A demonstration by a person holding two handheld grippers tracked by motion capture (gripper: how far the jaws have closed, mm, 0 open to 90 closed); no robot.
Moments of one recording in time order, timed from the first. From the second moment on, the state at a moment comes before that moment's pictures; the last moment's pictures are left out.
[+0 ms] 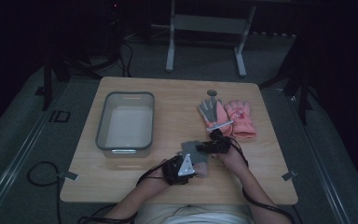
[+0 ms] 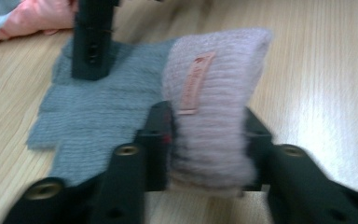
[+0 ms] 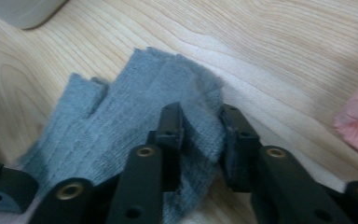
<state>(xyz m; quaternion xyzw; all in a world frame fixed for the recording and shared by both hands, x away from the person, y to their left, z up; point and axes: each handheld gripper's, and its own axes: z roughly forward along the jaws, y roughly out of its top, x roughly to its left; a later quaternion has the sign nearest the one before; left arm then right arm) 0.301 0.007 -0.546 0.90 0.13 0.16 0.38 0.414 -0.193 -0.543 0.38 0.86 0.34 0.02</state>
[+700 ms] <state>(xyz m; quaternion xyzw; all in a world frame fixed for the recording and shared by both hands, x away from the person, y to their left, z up) 0.319 0.048 -0.476 0.90 0.13 0.20 0.36 0.423 -0.157 -0.461 0.34 0.84 0.41 0.04</state>
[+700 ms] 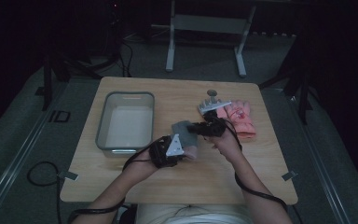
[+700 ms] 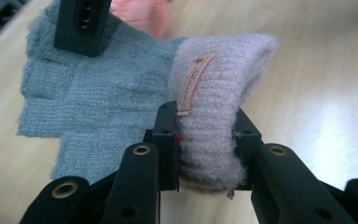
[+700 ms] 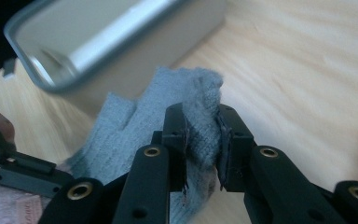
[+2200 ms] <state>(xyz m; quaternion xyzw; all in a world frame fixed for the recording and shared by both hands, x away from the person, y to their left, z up) 0.411 0.214 -0.481 0.94 0.23 0.15 0.22 0.511 0.056 -0.480 0.32 0.86 0.39 0.02</state>
